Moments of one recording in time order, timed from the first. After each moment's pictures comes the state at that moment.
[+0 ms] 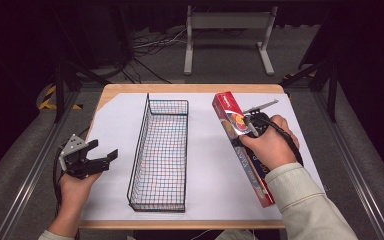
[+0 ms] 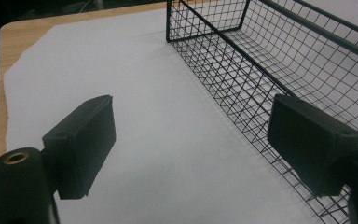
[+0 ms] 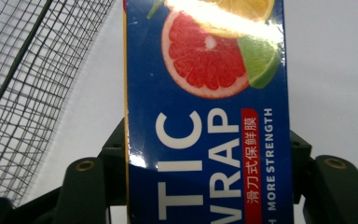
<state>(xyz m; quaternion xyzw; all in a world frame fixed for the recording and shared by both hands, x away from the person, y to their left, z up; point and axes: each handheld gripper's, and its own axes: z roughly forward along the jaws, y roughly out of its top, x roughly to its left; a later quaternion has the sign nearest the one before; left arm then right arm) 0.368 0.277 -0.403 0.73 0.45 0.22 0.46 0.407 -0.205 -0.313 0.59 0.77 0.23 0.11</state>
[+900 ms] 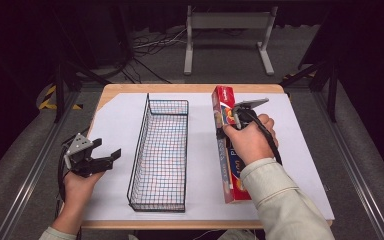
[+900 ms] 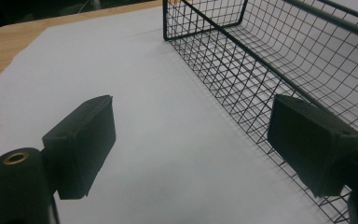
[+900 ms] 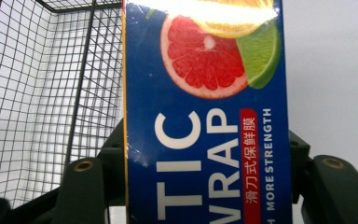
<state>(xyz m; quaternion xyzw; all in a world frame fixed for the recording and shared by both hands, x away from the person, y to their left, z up) 0.375 0.272 -0.413 0.74 0.44 0.23 0.46 0.416 -0.162 -0.307 0.69 0.67 0.26 0.09</state>
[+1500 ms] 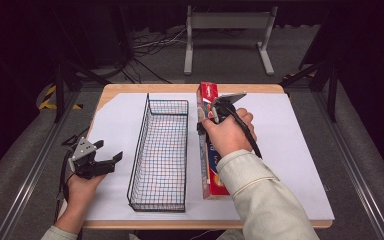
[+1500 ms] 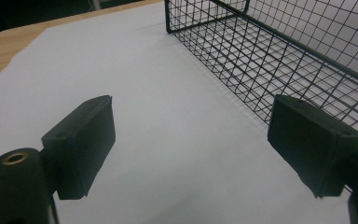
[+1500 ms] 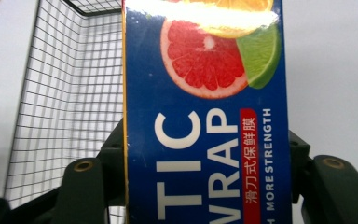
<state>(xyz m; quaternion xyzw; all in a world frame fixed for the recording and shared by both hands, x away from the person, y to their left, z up) 0.379 0.273 -0.435 0.75 0.42 0.24 0.46 0.426 -0.111 -0.297 0.69 0.67 0.26 0.08</state>
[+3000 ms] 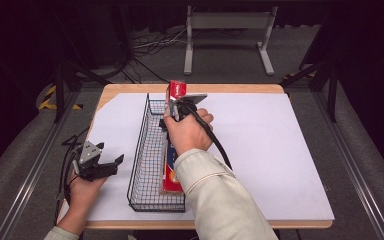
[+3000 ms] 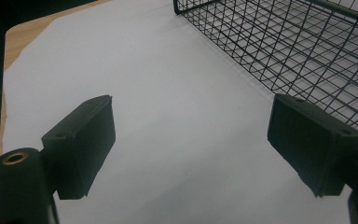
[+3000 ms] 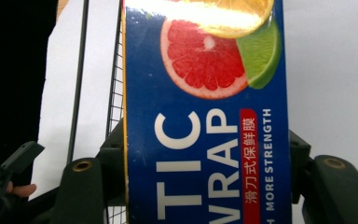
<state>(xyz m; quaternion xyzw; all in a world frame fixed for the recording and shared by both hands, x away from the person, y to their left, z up) 0.378 0.267 -0.445 0.76 0.41 0.27 0.42 0.442 -0.021 -0.316 0.70 0.65 0.29 0.05</state>
